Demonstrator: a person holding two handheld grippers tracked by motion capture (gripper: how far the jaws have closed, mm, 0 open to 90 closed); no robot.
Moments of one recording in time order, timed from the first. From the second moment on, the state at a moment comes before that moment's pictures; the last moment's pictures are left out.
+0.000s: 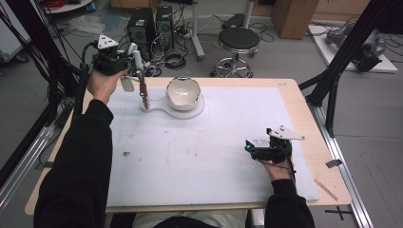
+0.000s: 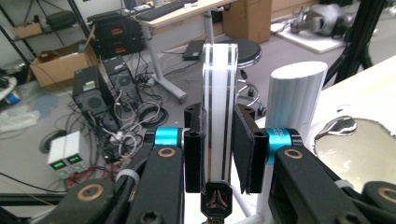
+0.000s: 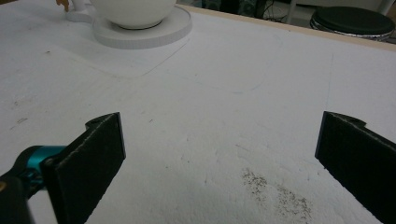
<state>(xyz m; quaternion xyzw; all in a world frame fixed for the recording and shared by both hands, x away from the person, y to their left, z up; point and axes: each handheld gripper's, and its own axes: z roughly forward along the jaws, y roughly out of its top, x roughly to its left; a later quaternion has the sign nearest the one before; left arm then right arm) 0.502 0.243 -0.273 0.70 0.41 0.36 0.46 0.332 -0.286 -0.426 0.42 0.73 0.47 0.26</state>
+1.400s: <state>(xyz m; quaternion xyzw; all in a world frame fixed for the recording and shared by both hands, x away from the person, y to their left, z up) 0.472 0.263 -0.286 0.71 0.46 0.27 0.47 0.330 -0.284 -0.423 0.42 0.73 0.47 0.26</state>
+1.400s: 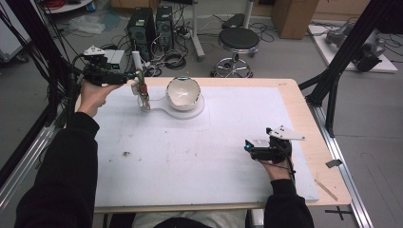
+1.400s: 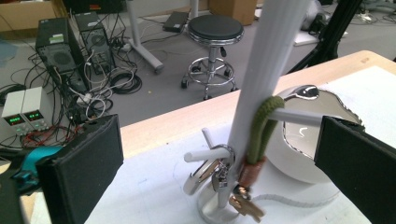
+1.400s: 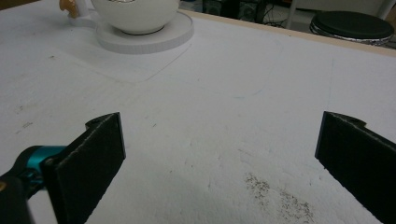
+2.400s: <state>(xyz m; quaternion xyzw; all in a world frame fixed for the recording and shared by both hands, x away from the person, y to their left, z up) 0.418 0.281 -0.319 0.71 0.45 0.24 0.49 0.330 -0.283 -0.424 0.42 0.73 0.47 0.26</state>
